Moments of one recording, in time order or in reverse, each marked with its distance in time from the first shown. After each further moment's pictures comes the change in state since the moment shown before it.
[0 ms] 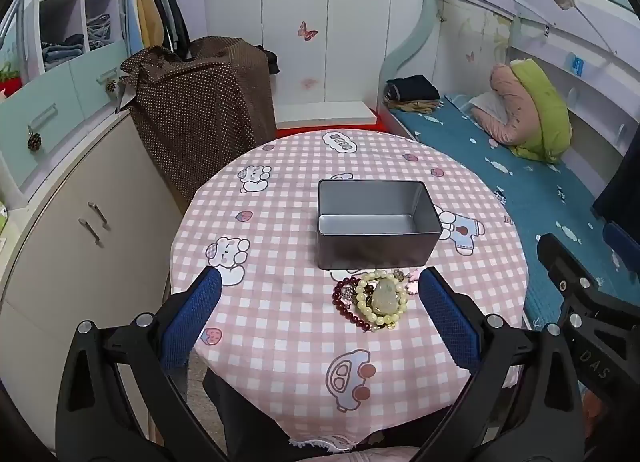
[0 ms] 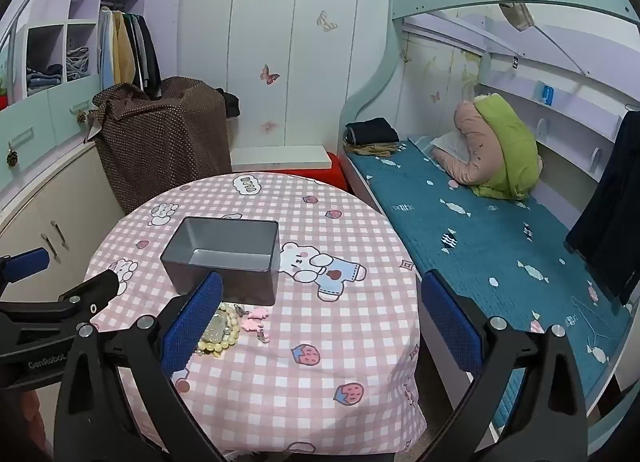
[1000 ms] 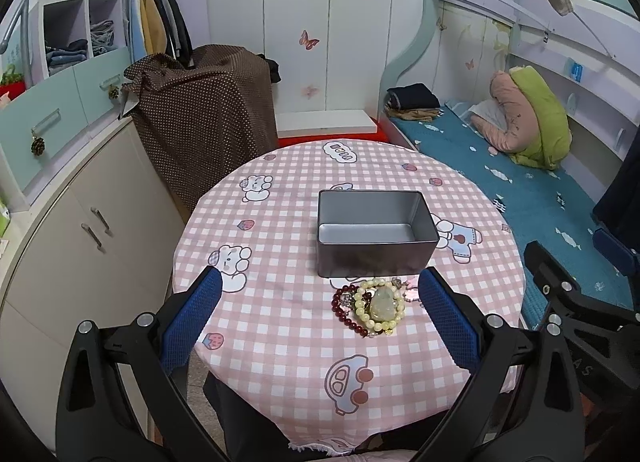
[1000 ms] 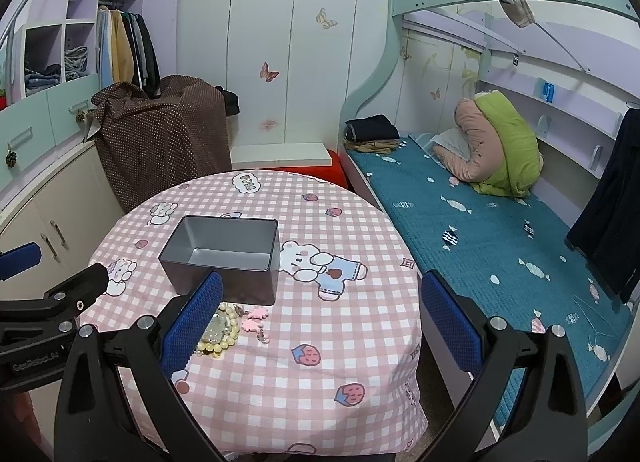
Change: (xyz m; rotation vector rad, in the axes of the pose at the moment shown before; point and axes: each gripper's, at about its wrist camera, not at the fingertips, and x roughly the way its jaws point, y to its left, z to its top) left arm -0.013 -0.003 0.006 -0.001 -0.031 0.003; right arm 0.003 0.000 0.001 0.011 -0.003 0.002
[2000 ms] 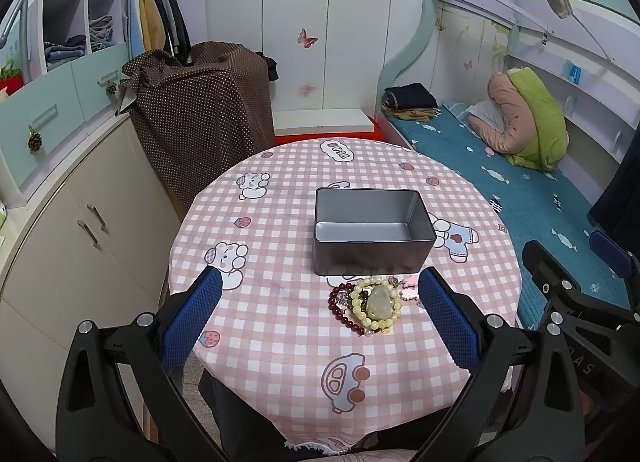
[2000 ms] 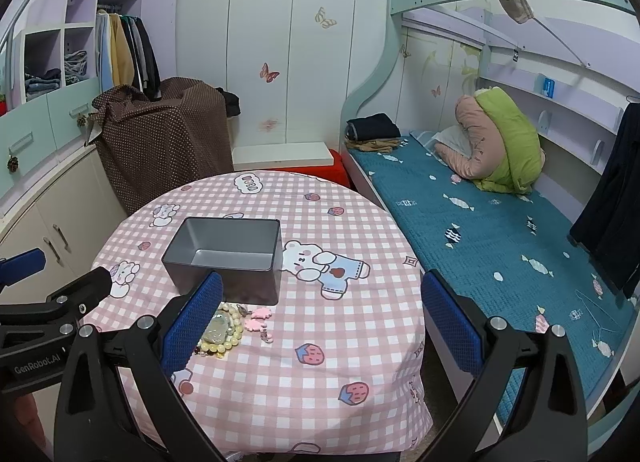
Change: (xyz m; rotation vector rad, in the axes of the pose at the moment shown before) left arm 0.001 0.001 -0.005 -0.009 0.001 -0.013; right arm -0.001 -0.001 0.001 0.016 0.000 0.014
